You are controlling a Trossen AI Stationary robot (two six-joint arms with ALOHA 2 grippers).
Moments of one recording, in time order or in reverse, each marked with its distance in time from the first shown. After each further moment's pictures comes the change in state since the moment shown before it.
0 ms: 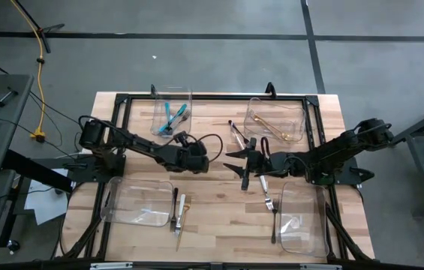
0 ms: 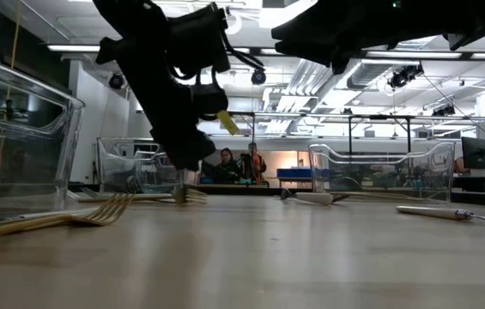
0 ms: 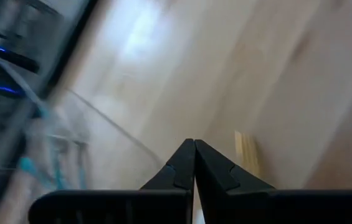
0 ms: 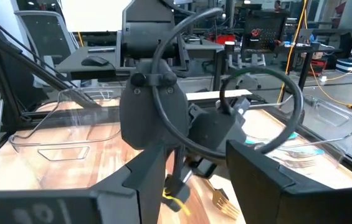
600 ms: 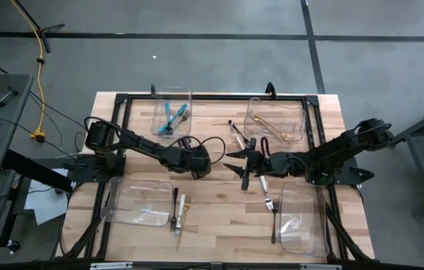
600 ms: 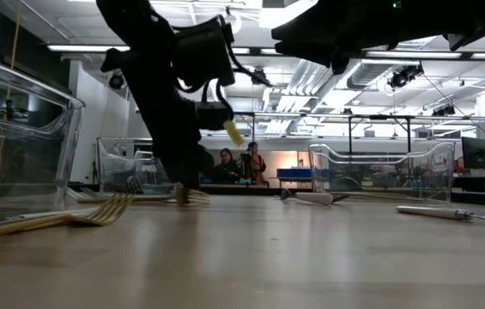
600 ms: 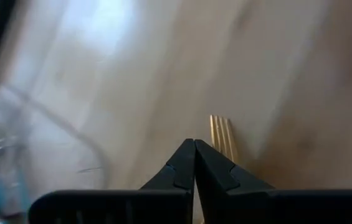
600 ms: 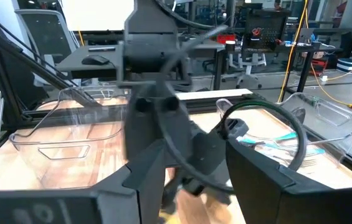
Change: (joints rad) left arm -0.006 0.059 0.024 0.009 0.160 0.014; right arm 0.000 0.000 0.000 -0.003 -0.003 0.000
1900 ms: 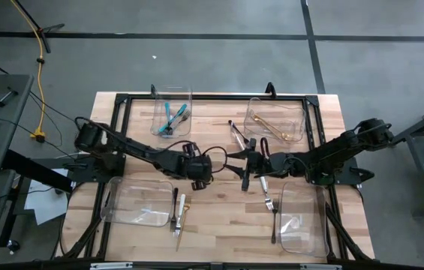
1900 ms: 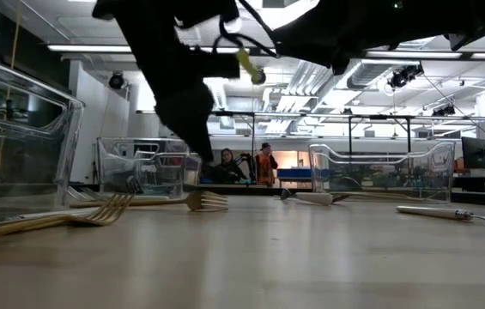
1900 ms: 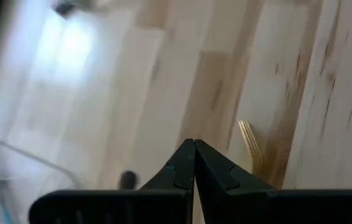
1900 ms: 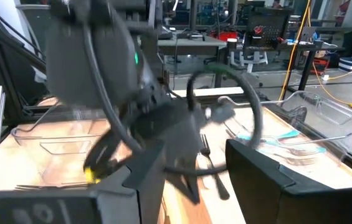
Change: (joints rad) left arm -0.110 -0.103 0.095 -0.100 0.075 0.064; right arm 0.000 0.000 0.000 -0.017 0.000 -0.003
